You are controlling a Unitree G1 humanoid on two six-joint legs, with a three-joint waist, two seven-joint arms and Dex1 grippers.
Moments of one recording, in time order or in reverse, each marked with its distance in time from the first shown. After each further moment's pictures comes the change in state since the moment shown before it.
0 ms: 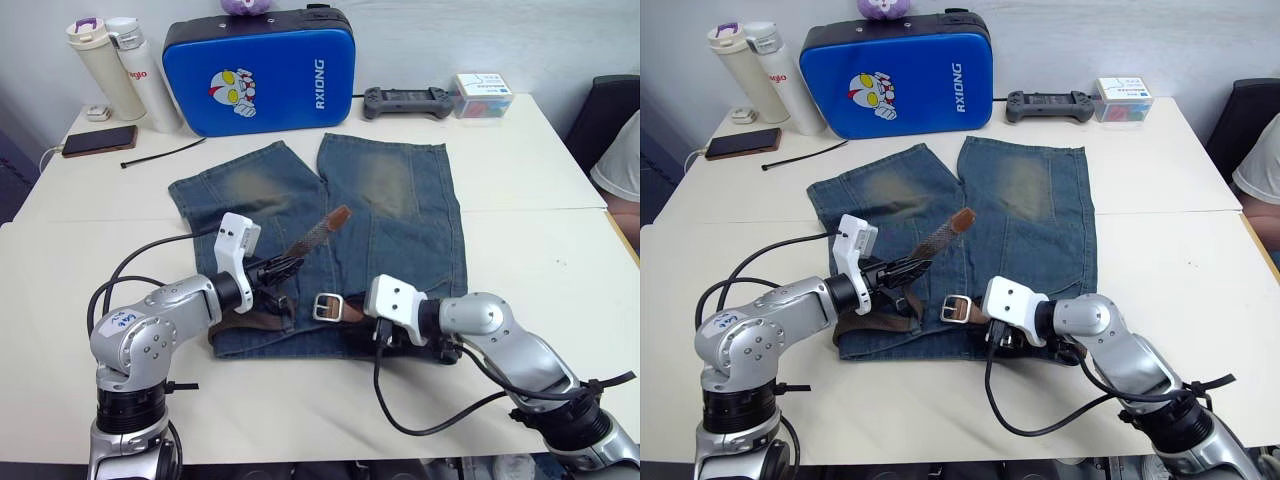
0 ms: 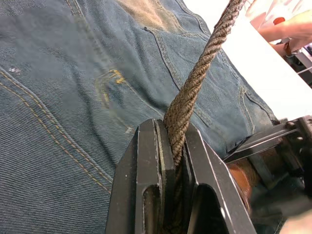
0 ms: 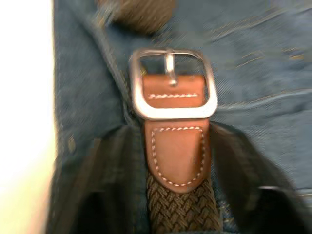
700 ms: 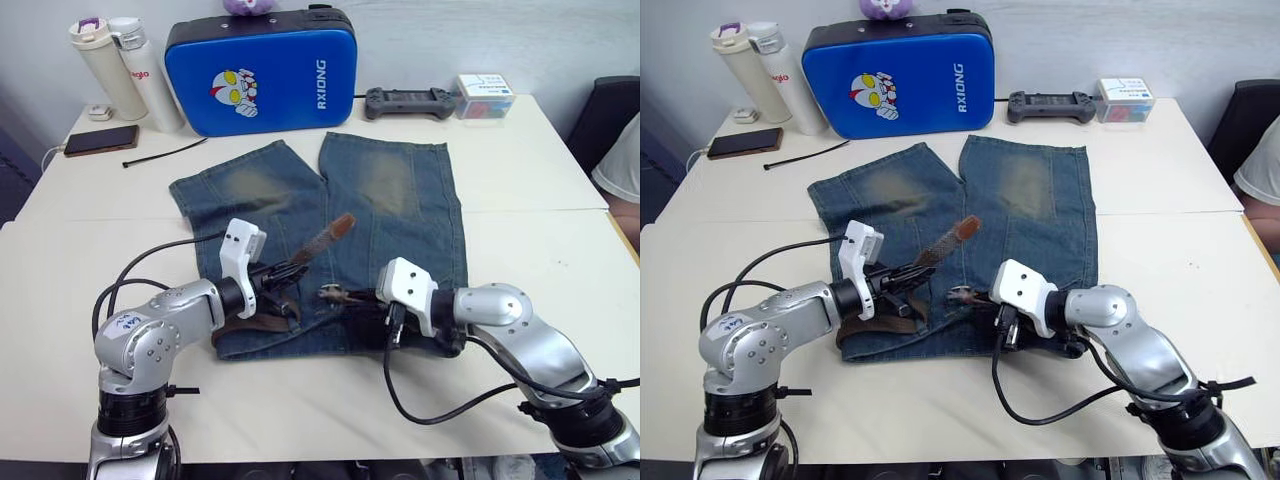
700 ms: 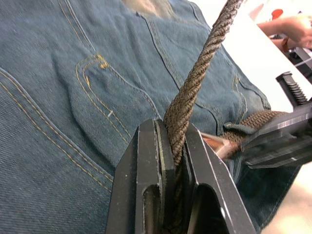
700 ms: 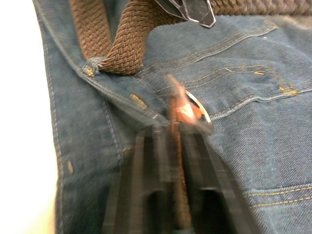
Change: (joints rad) left arm 0.015 0.005 -0.025 -0.006 0.000 0.001 -0.009; right arm -0.007 0.007 -0.105 -0.039 0.101 0.057 -0.002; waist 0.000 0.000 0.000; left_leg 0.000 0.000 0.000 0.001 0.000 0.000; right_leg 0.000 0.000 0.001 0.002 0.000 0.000
